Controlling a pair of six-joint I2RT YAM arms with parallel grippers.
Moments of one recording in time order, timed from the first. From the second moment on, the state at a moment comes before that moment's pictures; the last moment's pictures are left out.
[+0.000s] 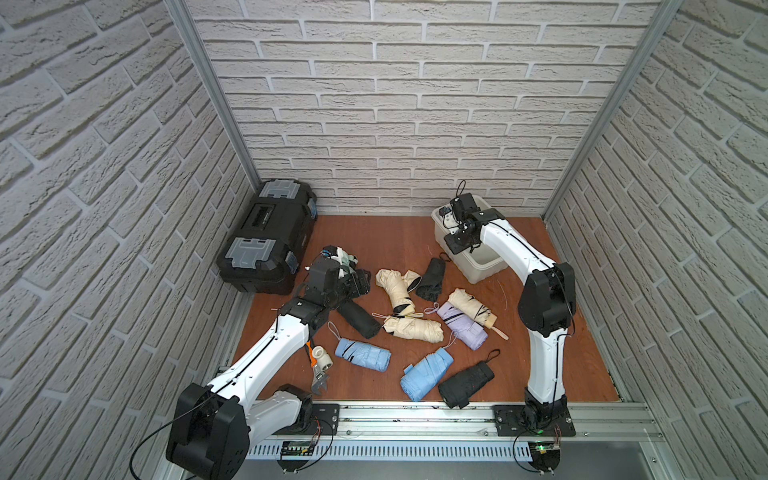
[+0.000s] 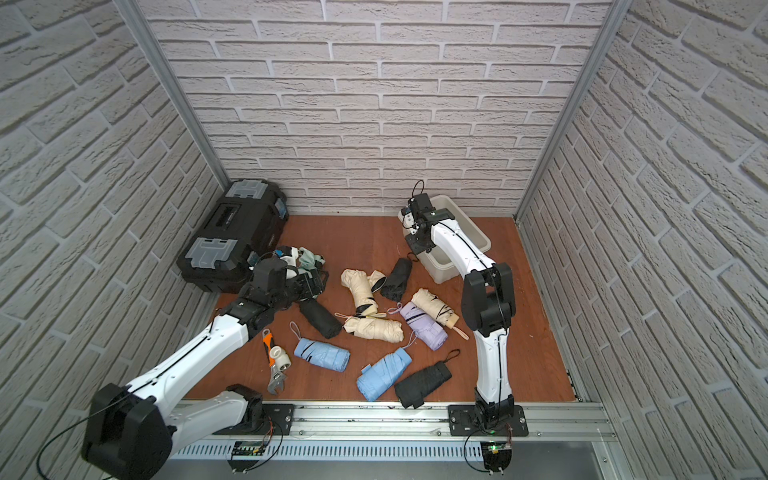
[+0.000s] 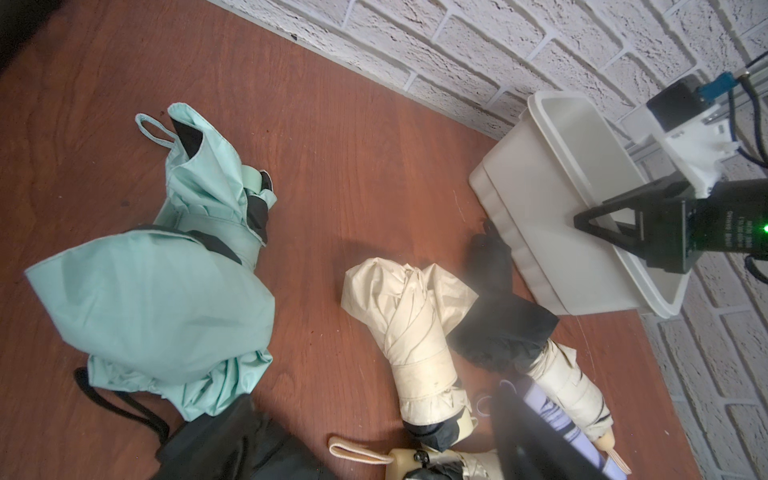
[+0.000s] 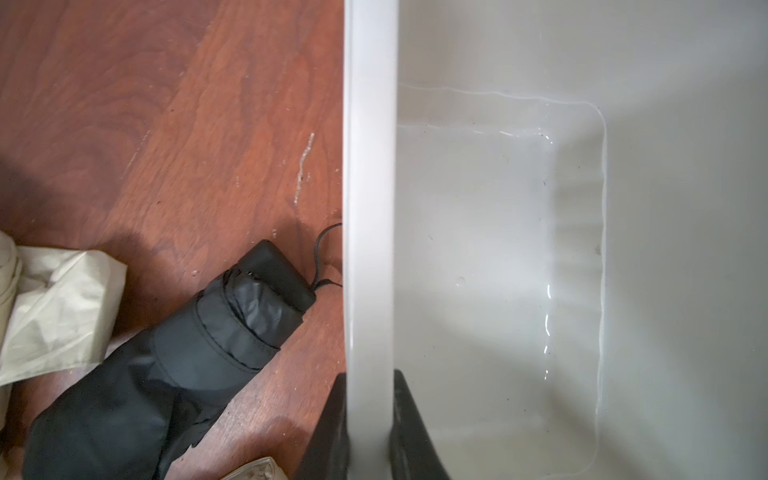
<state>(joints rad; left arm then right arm) -0.38 1.11 0.73 -0.20 0.06 -0.54 0.28 2.10 1.92 -0.93 0.12 -0.25</state>
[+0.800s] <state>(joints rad) -0.54 1.33 0.85 -0.30 -0.03 -0.62 0.30 1.88 1.74 -0.90 -0.07 -0.43</state>
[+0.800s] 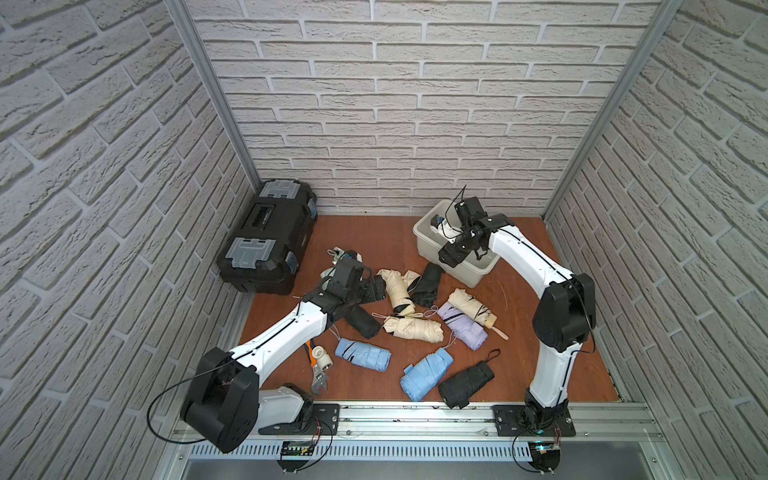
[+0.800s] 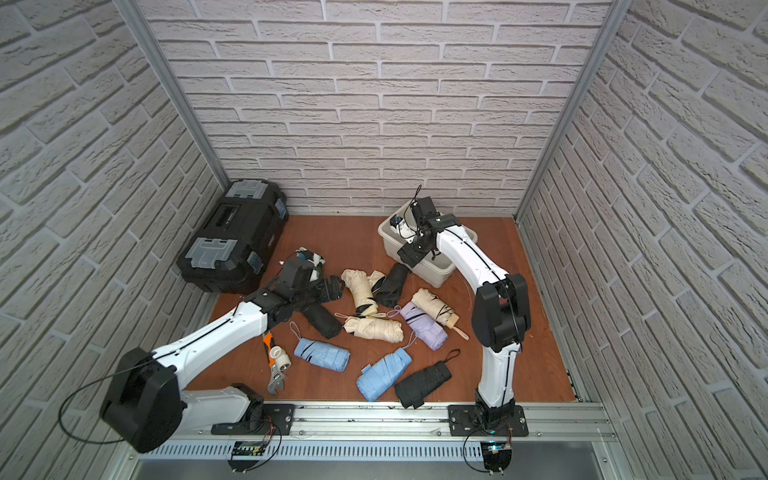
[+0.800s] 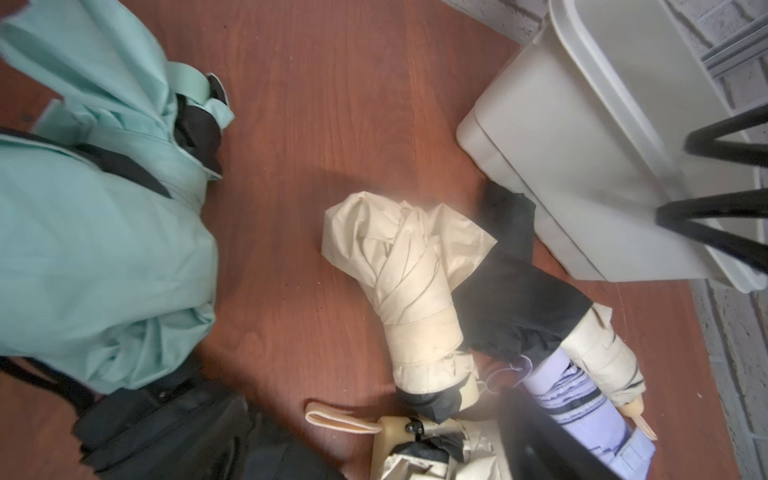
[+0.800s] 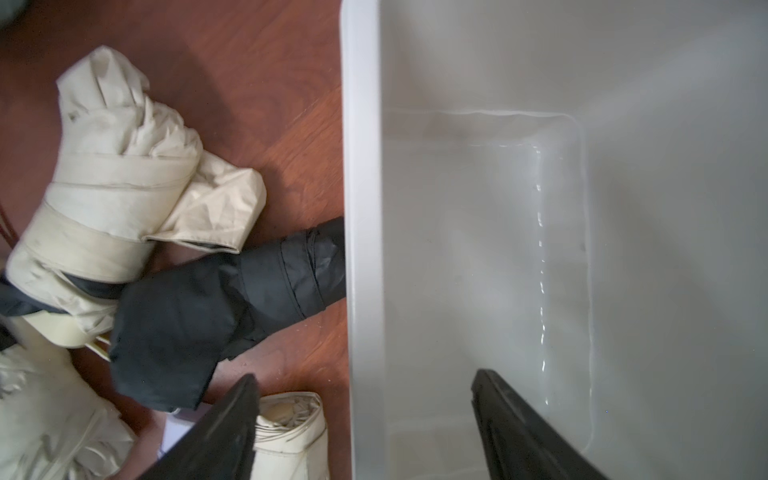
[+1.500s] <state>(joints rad) -0.63 1.82 1.19 -0.39 -0.24 -0.74 0.30 1.35 1.24 -0.80 -0.10 0.06</state>
